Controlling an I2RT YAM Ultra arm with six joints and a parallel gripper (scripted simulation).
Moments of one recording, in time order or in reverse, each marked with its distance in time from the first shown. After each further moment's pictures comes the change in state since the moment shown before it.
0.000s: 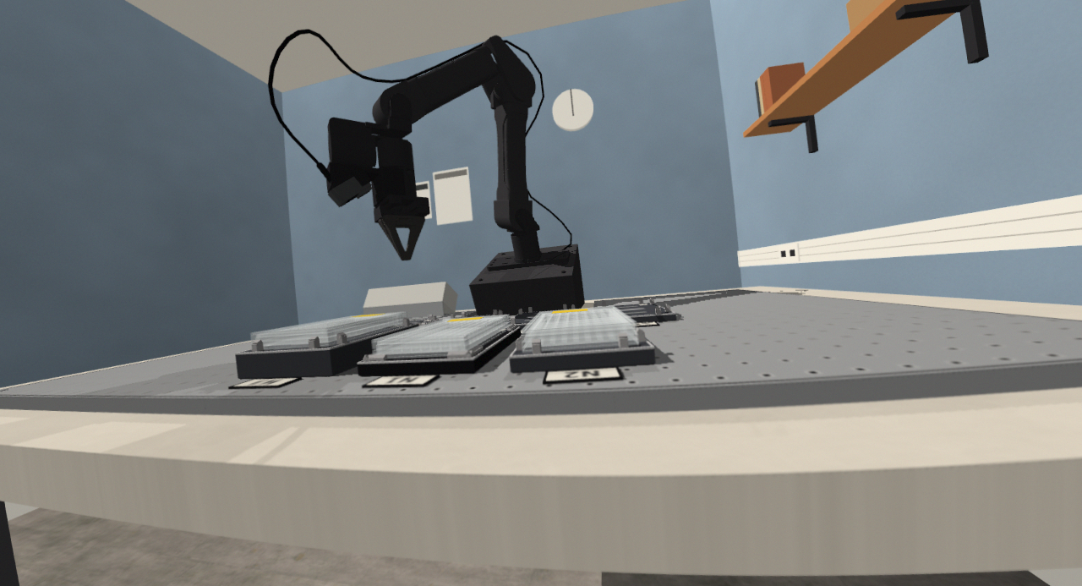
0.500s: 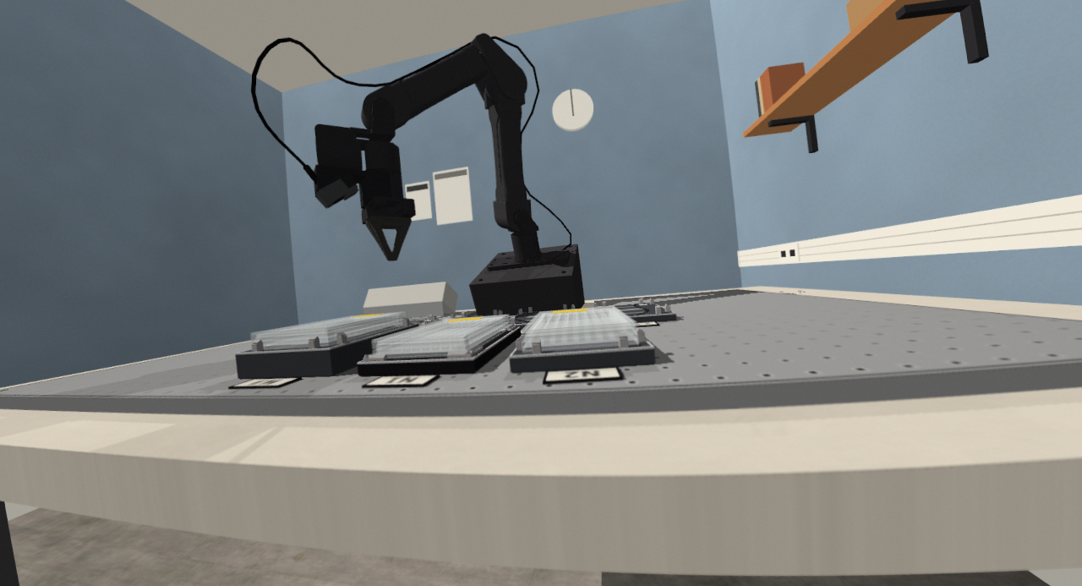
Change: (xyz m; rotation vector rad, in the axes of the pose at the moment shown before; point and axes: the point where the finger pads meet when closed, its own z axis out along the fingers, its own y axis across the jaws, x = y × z) arm -0.016 -0.025 -0.003 -0.014 -0.010 0.001
